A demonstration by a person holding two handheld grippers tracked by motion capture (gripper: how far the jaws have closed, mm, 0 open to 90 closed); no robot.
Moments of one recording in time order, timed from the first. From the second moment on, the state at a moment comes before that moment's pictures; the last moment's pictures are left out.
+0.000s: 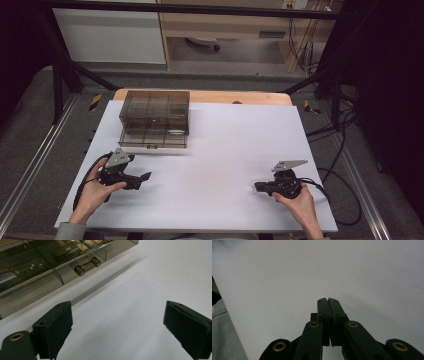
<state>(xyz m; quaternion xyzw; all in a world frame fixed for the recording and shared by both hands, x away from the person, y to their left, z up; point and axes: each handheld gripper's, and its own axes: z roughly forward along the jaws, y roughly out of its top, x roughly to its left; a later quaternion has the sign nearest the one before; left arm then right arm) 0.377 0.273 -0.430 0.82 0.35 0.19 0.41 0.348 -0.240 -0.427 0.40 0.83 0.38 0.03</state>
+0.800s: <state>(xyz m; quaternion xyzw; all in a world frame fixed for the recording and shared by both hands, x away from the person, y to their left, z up) 0.377 0.272 -0.431 0.82 0.35 0.19 0.41 0.354 -0.231 -0.419 0.39 0.83 0.40 0.05</state>
